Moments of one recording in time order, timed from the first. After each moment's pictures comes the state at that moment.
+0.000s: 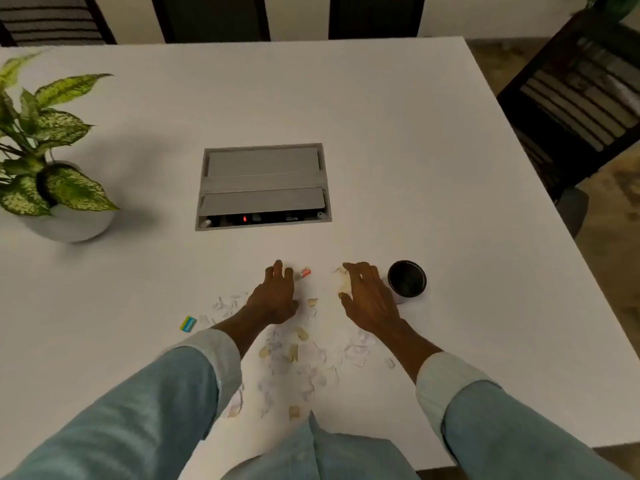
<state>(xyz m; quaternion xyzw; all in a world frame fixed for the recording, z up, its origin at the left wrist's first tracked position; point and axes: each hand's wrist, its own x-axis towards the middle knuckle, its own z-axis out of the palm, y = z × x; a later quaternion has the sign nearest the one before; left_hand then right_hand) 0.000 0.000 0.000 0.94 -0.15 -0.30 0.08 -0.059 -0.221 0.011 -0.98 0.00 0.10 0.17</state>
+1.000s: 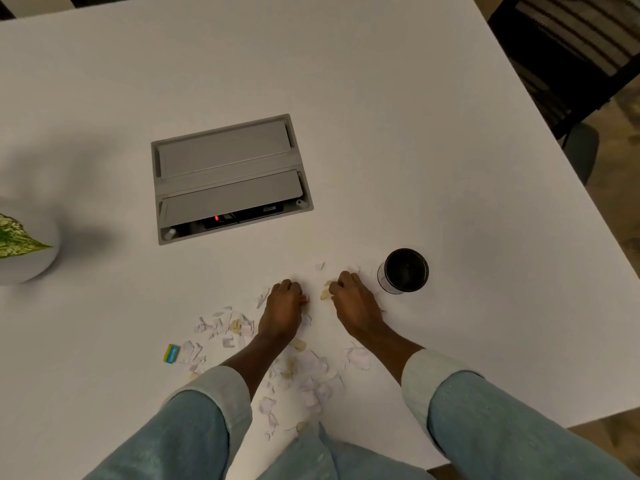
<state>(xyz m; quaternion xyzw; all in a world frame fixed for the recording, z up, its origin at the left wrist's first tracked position) 0.004 -0.039 -0.065 0.96 -0.16 -0.19 0.16 -0.039 -0.211 -0.062 -0.98 0.01 0.12 0.14</state>
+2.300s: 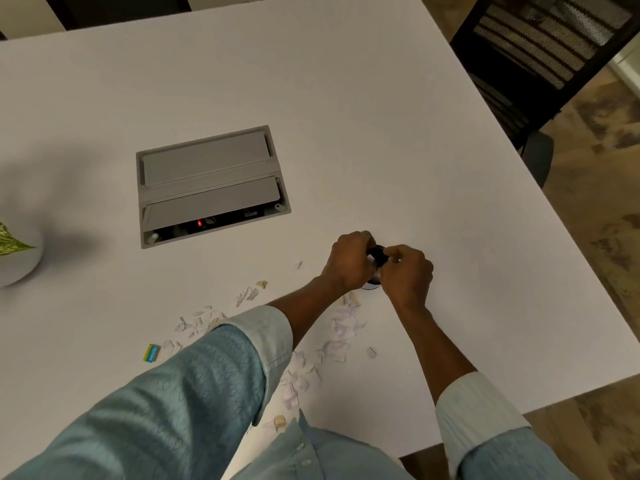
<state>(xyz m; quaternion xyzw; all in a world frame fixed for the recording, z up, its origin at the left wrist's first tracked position) 0.022 -0.216 0.031 0.89 -0.26 -0.22 0.32 -0.055 -0.316 0.035 -0.85 0.40 -0.07 0.34</state>
